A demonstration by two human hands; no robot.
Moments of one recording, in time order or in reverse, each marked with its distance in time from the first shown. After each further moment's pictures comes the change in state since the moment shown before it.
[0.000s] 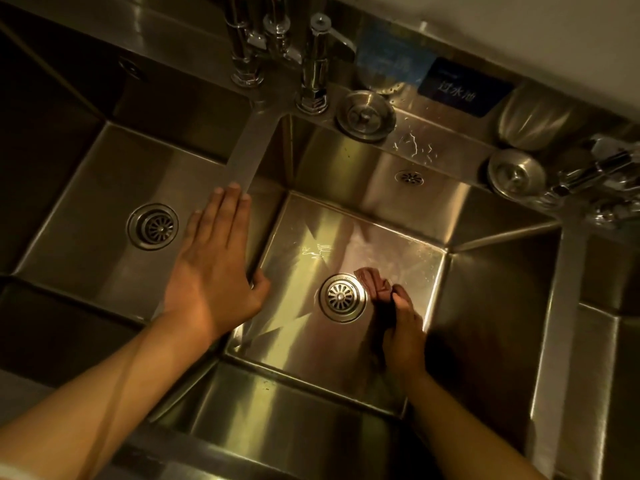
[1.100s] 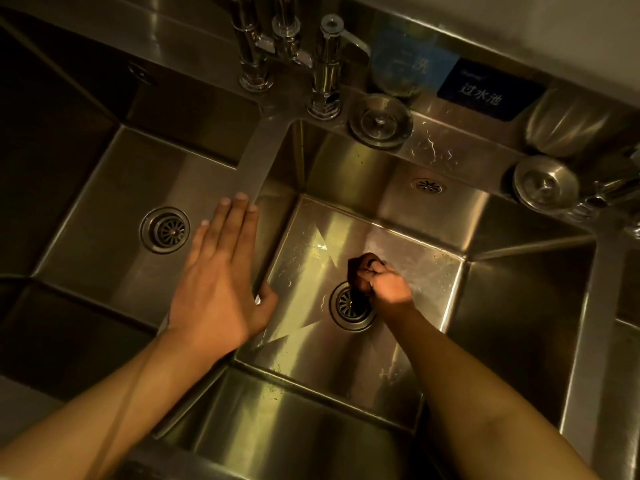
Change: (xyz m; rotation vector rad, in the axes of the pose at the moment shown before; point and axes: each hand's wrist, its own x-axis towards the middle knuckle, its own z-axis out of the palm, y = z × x) left_hand -0.001 -0.006 0.007 -0.085 0.026 -0.012; right_hand 0.106 -0.083 0.000 -0.546 -0.486 -0.372
